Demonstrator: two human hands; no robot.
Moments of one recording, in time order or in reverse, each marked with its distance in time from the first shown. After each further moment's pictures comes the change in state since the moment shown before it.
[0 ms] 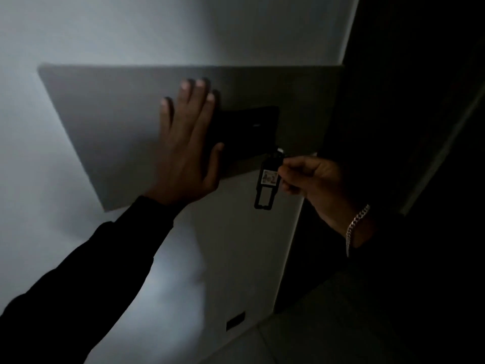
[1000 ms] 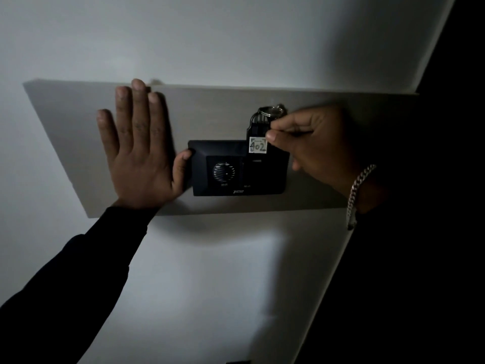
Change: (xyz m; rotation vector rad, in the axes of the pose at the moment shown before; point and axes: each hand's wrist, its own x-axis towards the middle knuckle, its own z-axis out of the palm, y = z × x) left_hand 0.009 -0.031 0.029 0.953 0.144 -0.198; right_hand 0.168 -0.035 -0.017 -0.261 -0.284 -0.468
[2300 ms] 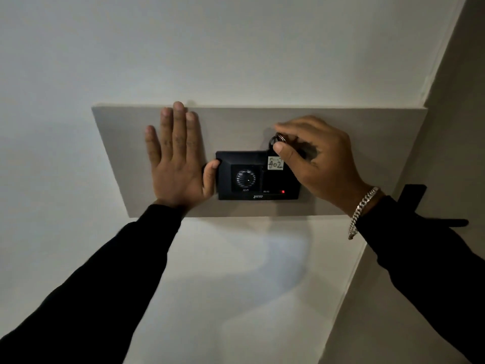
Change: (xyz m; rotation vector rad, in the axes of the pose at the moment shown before) left_hand 0.007 0.000 -0.006 0.029 -0.132 -0.016; right_hand -0.002 0.003 0.006 -0.205 0.088 -0.577
